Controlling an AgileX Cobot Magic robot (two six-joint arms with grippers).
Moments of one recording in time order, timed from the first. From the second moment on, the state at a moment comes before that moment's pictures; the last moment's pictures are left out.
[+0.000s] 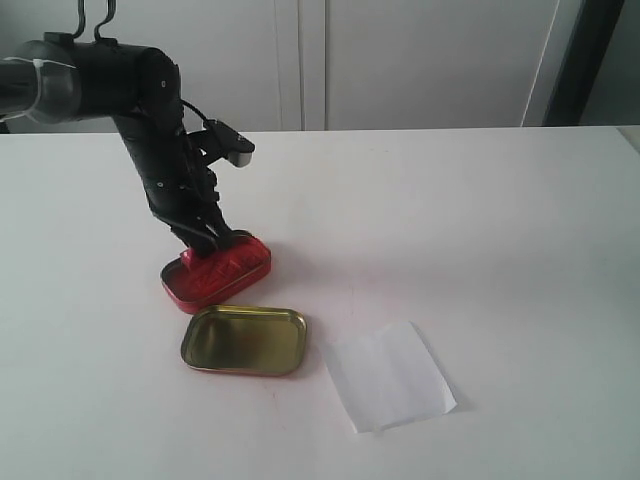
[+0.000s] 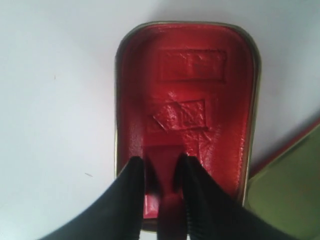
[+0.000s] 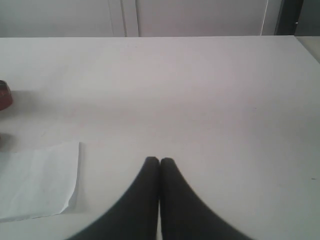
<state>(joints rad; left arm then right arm) -0.44 2.09 -1.69 -0.06 1.04 0.47 0.13 0.00 -0.01 0.05 0.36 0.04</state>
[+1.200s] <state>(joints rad) -0.44 2.15 -1.70 -0.08 1.08 0.46 0.13 0.00 -0.01 0.05 0.36 0.04</state>
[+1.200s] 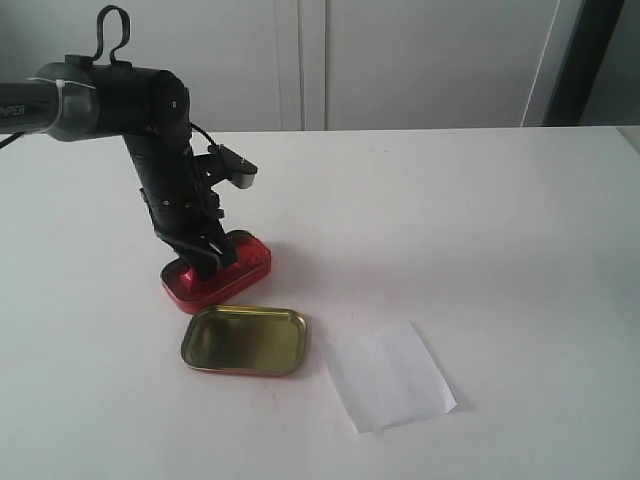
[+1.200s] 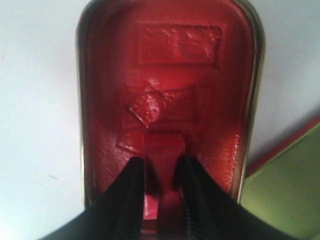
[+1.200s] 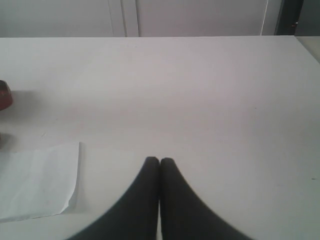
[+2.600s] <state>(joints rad) -0.44 2.13 -1.77 -0.08 1.15 0.46 0.13 0.00 -0.01 0.05 0.36 0.04</state>
